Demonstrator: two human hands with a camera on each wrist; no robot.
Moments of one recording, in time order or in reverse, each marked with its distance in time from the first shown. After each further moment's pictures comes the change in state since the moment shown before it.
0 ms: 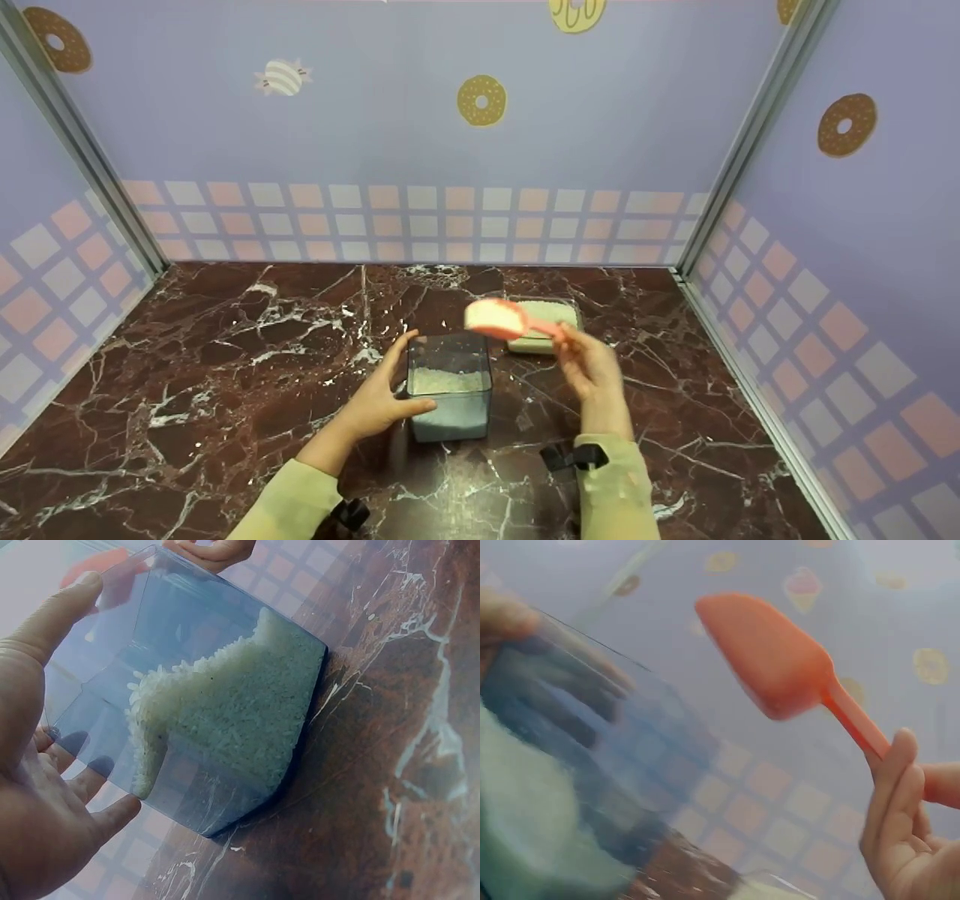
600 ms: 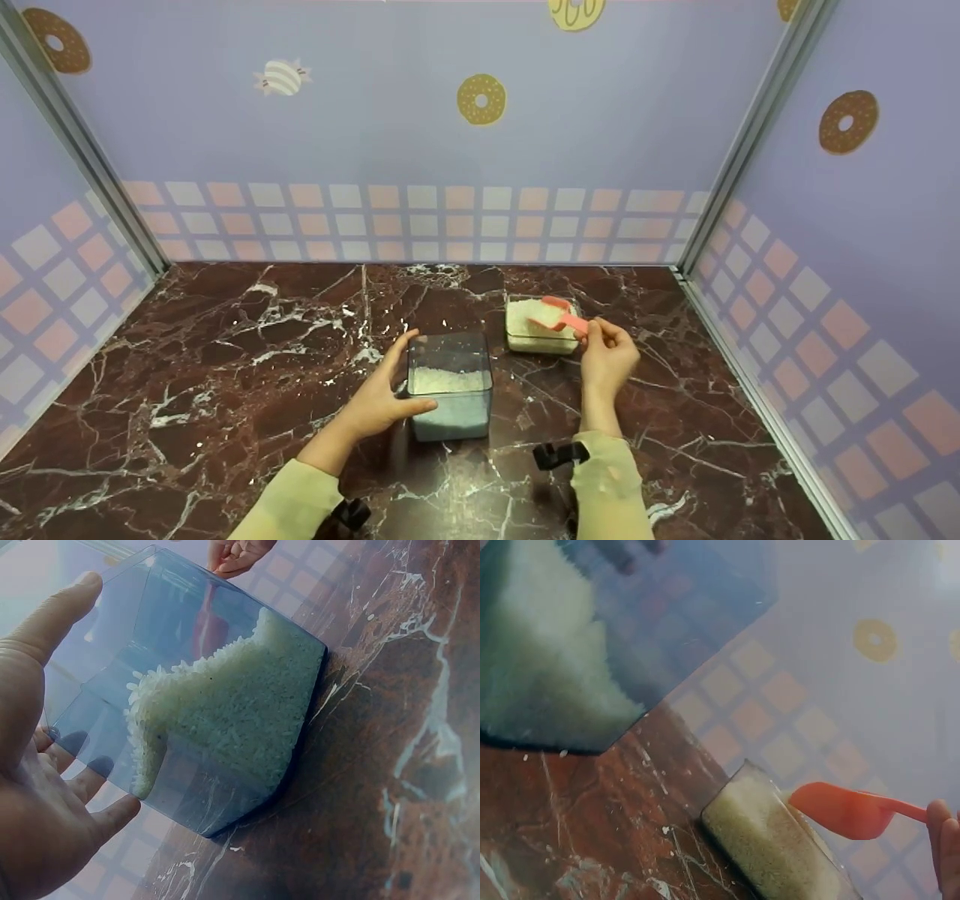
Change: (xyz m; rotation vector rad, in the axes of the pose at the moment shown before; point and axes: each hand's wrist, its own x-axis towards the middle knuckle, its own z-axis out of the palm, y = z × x) left_hand 0.000 0.002 0.001 0.028 -0.002 -0.025; right_hand 0.023 0.019 -0.014 -0.510 0.488 -0.837
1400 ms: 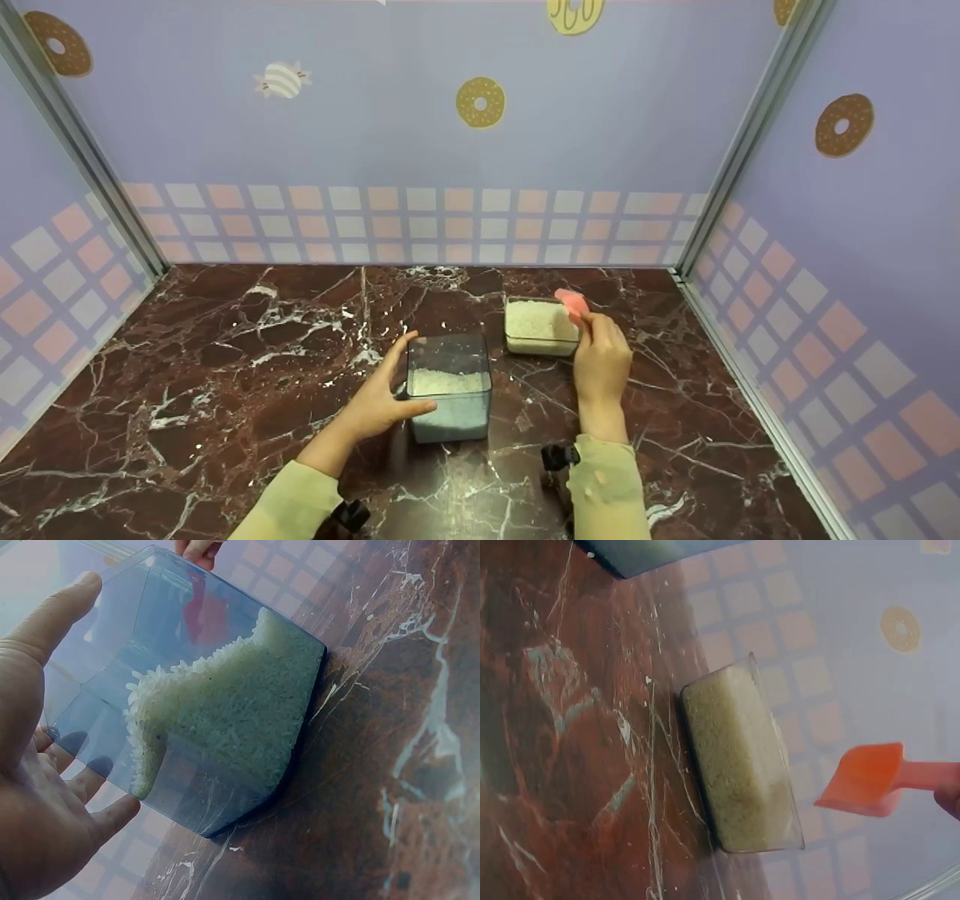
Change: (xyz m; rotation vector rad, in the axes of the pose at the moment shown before) left_hand -0.002 0.001 0.000 0.011 0.002 -0.003; right_hand -0.002 -0.002 -0.005 -0.639 -0.034 -0.948
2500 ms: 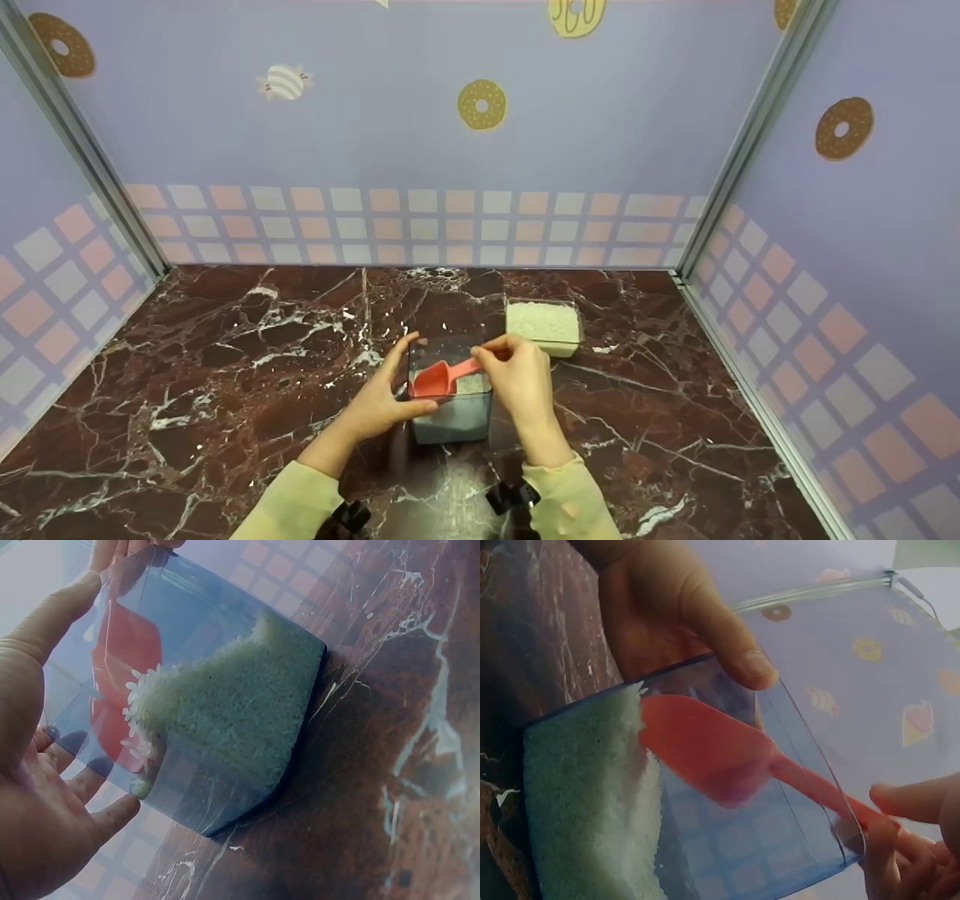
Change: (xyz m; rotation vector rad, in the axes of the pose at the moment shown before) left_hand 0.002 -0.004 -0.001 -0.034 0.013 0.034; right_hand -0.011 -0.119 -0.004 0.242 -0.720 0.513
